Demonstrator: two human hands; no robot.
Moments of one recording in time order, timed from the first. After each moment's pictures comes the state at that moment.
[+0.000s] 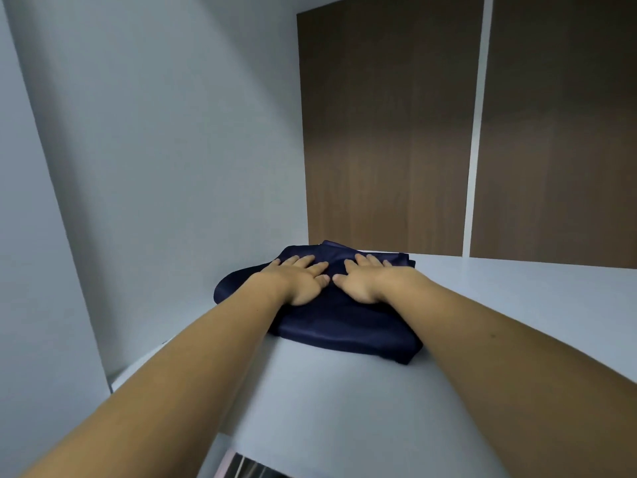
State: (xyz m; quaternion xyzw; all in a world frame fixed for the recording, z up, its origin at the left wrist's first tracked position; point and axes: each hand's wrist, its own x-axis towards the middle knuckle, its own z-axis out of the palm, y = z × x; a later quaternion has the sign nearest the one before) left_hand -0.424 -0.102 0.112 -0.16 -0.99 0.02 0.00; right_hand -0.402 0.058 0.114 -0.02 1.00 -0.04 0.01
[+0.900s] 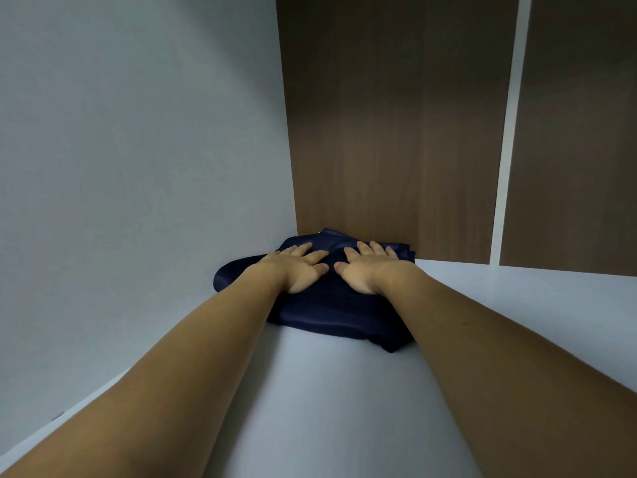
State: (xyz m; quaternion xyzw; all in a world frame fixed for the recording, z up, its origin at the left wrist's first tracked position) left_hand -0.548 -0.070 0.110 -0.16 -0.99 0.01 0.00; right_hand -0.522 0.093 0.102 -0.02 1.00 -0.07 -0.01
